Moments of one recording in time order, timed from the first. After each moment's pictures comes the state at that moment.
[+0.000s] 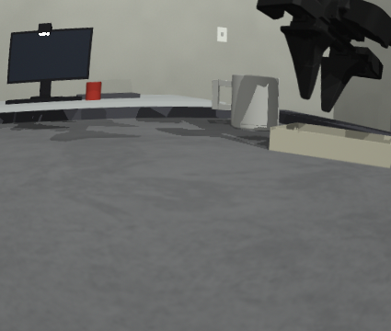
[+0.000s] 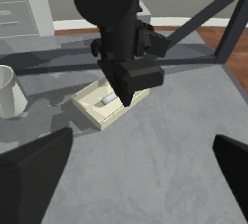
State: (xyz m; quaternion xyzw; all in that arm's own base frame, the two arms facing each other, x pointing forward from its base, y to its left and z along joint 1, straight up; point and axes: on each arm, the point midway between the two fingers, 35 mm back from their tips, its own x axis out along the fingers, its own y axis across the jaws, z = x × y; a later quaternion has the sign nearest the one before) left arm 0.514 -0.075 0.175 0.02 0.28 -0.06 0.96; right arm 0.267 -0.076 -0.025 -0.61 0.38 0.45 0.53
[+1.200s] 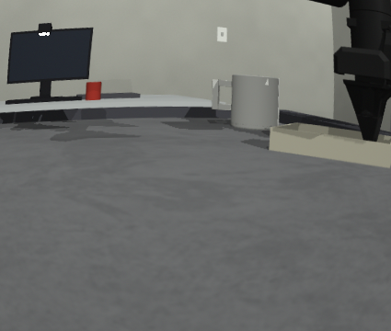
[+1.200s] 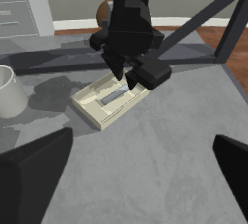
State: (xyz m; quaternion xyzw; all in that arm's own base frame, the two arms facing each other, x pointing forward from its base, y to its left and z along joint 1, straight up) left arm 0.514 -0.075 0.175 0.02 0.28 -0.06 0.96; right arm 0.199 -0.050 -0.060 -0.61 0.36 0.61 0.36
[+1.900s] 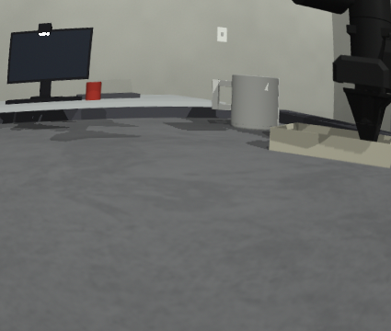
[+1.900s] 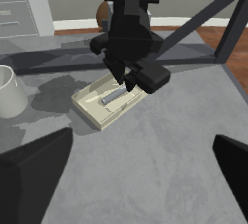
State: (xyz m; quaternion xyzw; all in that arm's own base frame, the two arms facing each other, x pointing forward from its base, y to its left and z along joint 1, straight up) left arm 0.514 -0.075 0.175 0.02 0.28 -0.06 0.96; right arm 0.201 -0.051 -0.069 -0.61 0.36 0.61 0.36
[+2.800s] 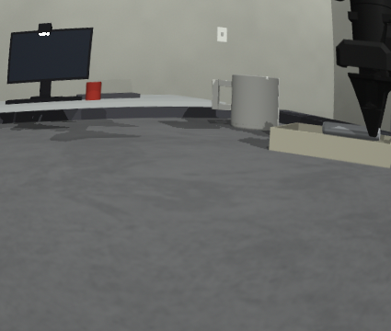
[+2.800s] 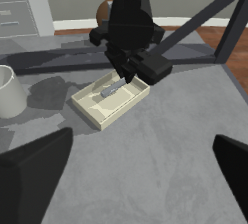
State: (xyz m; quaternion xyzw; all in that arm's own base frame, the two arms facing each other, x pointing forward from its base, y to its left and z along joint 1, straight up) left arm 0.514 -0.075 0.175 0.02 0.28 -0.06 0.96; right arm 0.195 -0.049 -0.051 -0.61 0.36 0.62 0.35
